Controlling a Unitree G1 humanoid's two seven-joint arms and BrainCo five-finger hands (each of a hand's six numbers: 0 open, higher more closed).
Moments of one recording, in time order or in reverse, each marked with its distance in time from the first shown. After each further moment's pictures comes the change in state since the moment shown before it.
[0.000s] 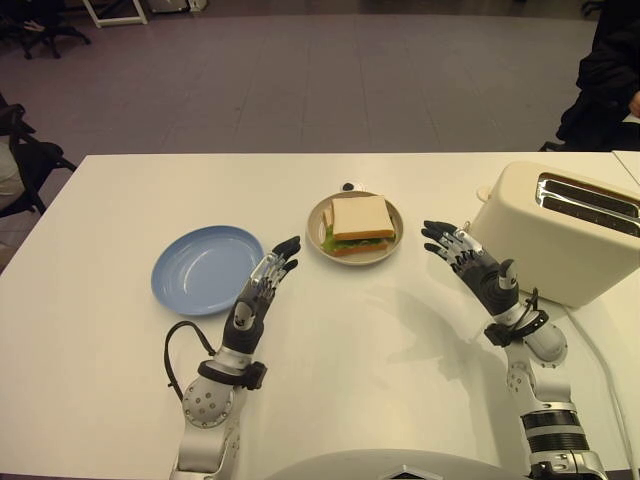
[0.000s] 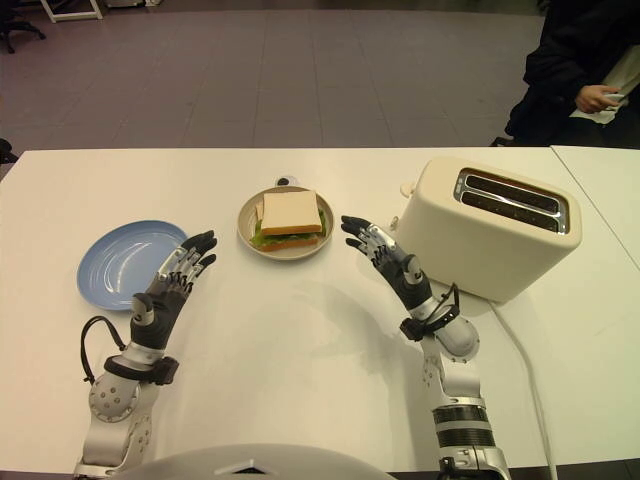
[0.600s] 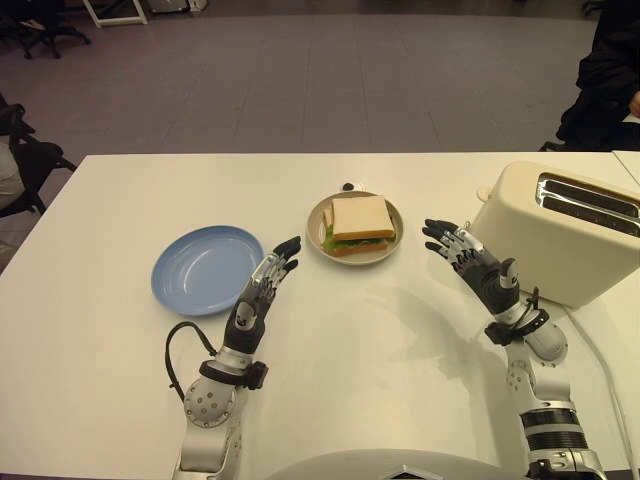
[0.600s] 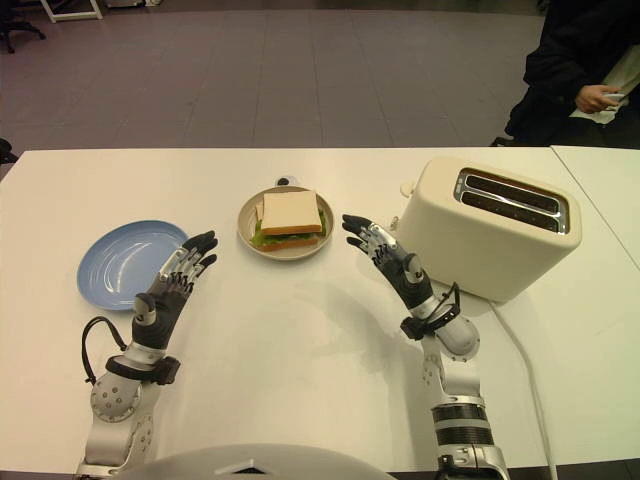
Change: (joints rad) left arm 0.000 -0.011 0.007 0.005 0.014 0.001 -0.008; right arm -0.010 0.010 -0.014 0.012 -0.004 -0.001 0.007
